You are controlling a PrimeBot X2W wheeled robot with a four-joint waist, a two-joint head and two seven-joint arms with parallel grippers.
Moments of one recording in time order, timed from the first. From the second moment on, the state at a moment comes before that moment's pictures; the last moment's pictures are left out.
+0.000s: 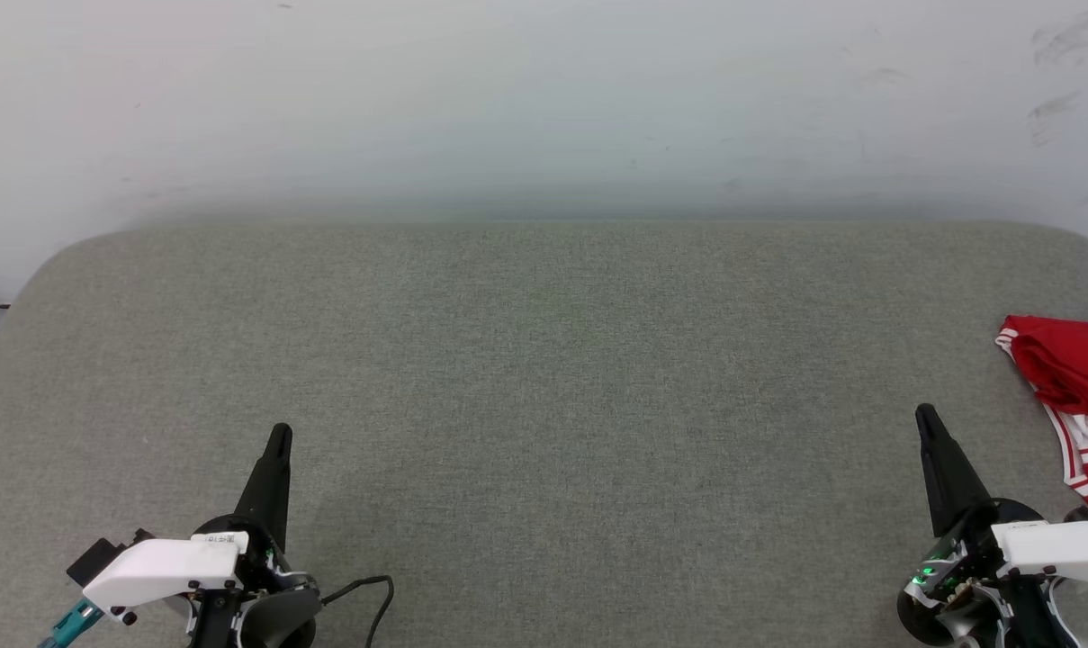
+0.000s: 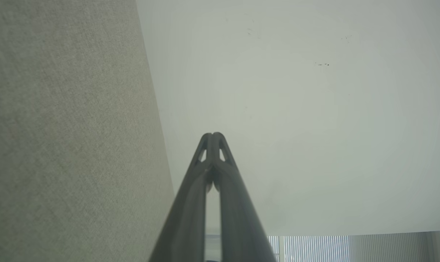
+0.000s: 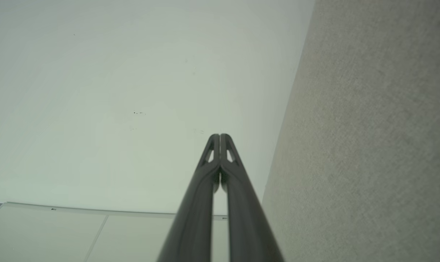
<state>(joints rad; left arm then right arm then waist) -0.11 0.05 0.11 0.25 -1.61 -0.13 0.11 -0.10 -0.05 -0.11 0.25 1.62 0.13 0.11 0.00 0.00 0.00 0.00</state>
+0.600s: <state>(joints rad) -0.11 0.05 0.11 0.25 -1.61 -0.13 0.11 -0.10 -0.05 -0.11 0.25 1.62 0.13 0.11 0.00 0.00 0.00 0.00</state>
